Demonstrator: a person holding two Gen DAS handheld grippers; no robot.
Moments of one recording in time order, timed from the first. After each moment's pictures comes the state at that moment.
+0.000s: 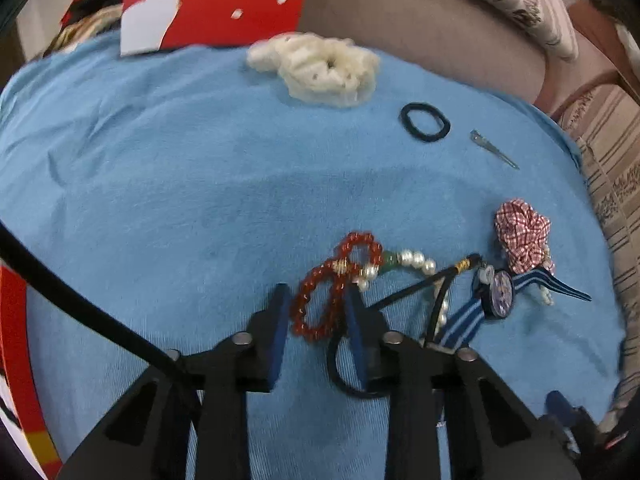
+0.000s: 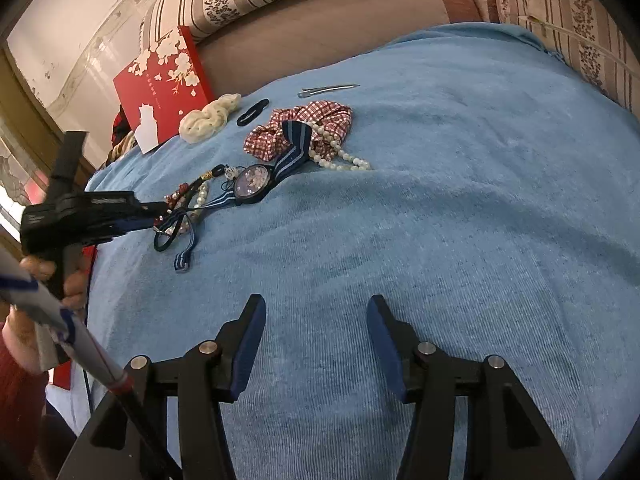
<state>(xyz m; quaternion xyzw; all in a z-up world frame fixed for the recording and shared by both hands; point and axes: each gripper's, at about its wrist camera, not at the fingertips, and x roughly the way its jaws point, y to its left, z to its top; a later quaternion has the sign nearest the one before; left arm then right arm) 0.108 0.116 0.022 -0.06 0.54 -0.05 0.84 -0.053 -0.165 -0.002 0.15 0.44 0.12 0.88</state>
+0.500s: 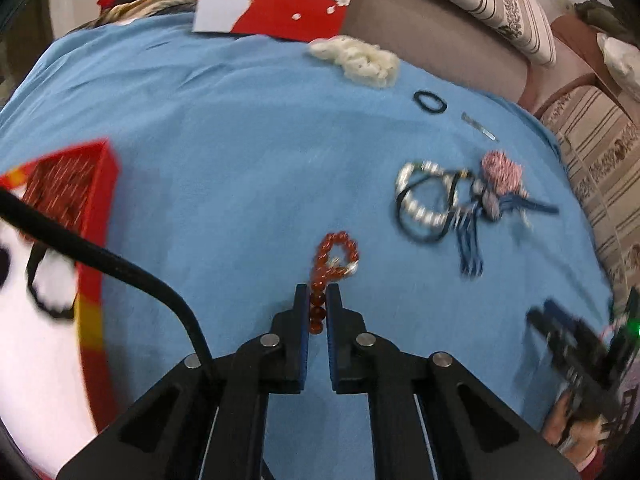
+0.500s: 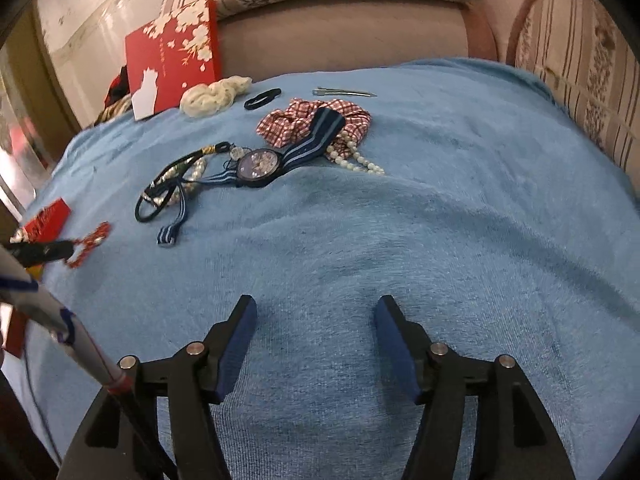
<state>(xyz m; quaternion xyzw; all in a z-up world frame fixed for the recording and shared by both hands) -0.018 0.190 0.037 -0.09 0.52 -0.05 0.85 -0.057 -0.133 -0.005 0.04 0.43 0.09 0.90</state>
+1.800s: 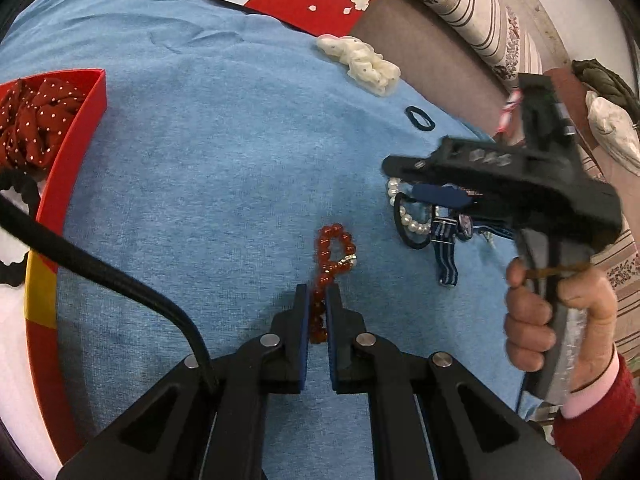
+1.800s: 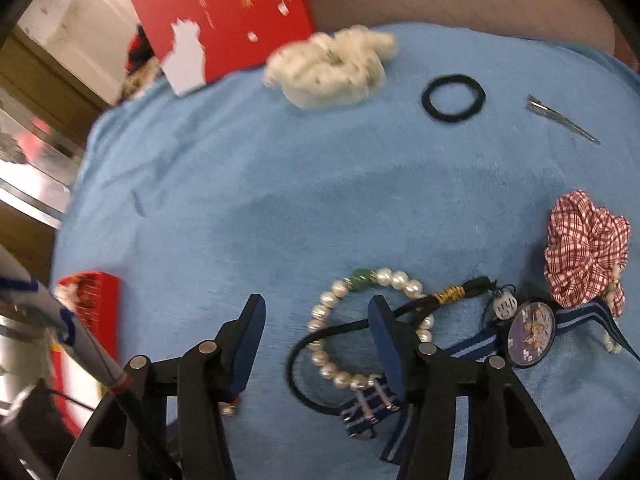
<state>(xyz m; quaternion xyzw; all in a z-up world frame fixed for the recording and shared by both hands) -0.009 0.211 0.021 -0.21 0.51 -0.11 0.83 0.104 0.031 0.006 0.06 0.56 0.18 0.80</state>
